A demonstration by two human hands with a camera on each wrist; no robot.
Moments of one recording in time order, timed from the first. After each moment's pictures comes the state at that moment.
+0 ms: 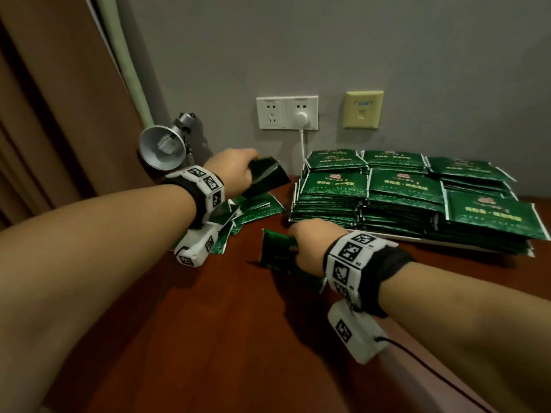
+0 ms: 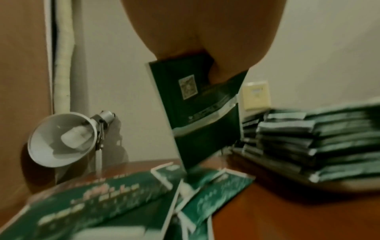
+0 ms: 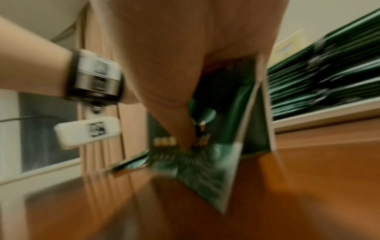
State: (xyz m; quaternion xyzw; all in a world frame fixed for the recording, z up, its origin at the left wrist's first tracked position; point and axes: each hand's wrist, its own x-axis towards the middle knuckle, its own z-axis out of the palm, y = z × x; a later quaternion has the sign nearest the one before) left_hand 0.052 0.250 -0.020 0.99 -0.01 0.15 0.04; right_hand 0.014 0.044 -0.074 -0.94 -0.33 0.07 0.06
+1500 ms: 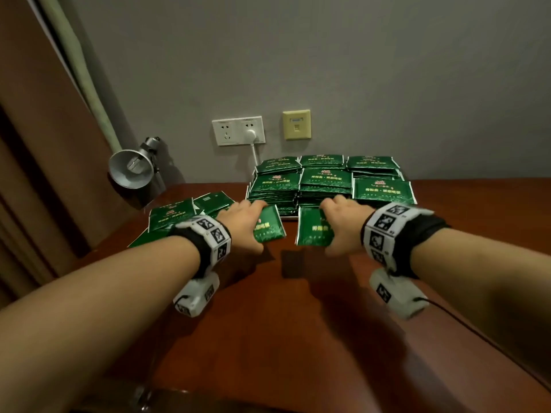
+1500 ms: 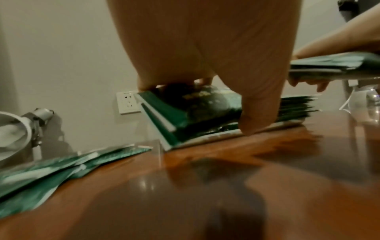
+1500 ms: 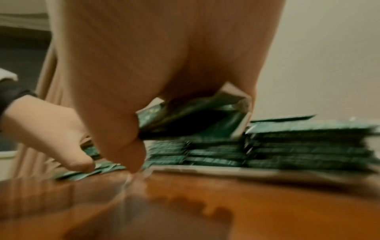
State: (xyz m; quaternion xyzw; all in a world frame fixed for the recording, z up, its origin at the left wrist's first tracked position) left_hand -0.045 0.120 -0.059 1.00 -0.05 -0.01 -0.02; right_hand -0.041 -0.111 -0.044 -0.98 -0.22 0.03 -0.01
